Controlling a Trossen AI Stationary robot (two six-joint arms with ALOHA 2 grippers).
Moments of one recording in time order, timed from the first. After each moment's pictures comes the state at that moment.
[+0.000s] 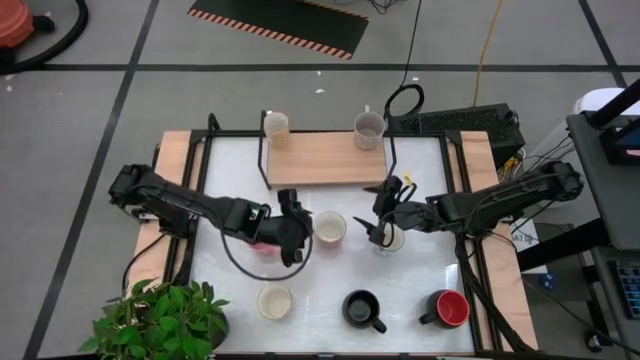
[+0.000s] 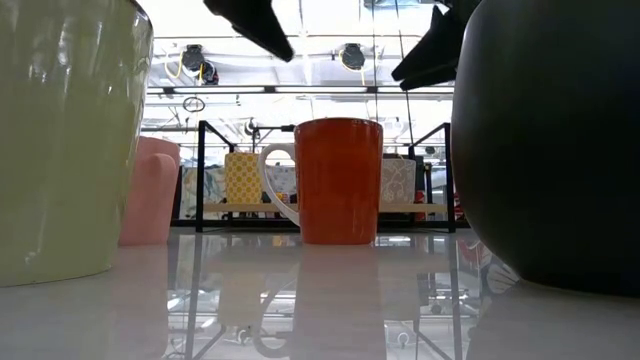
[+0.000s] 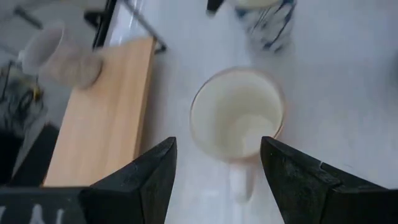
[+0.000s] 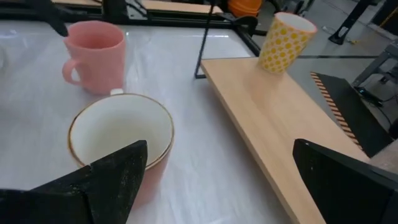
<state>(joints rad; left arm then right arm) -0.28 1.58 1.33 -0.62 -0.50 -0.03 0.22 1.18 0.73 -0.10 0.58 0.12</state>
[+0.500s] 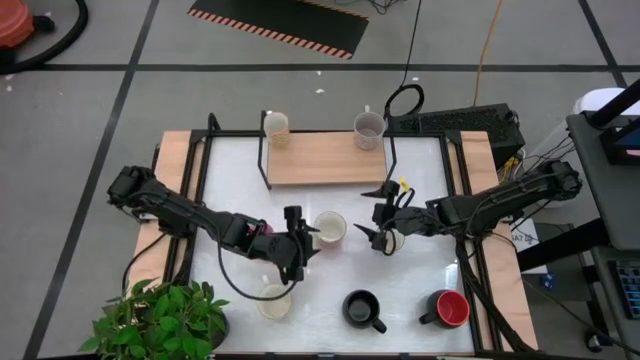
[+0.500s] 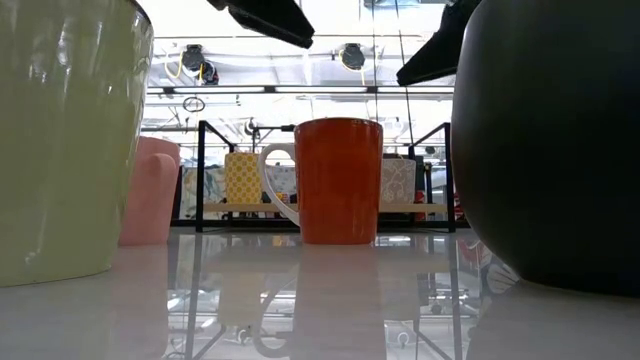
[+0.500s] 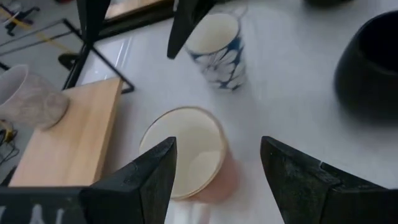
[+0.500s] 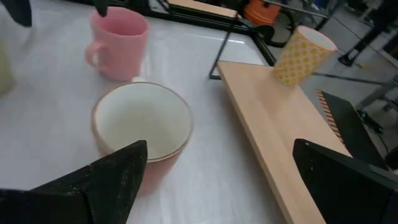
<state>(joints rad) -0.37 1.58 1.21 -0.32 -0.49 -0.01 0.26 1.19 0.73 -0.10 0.57 0.01</state>
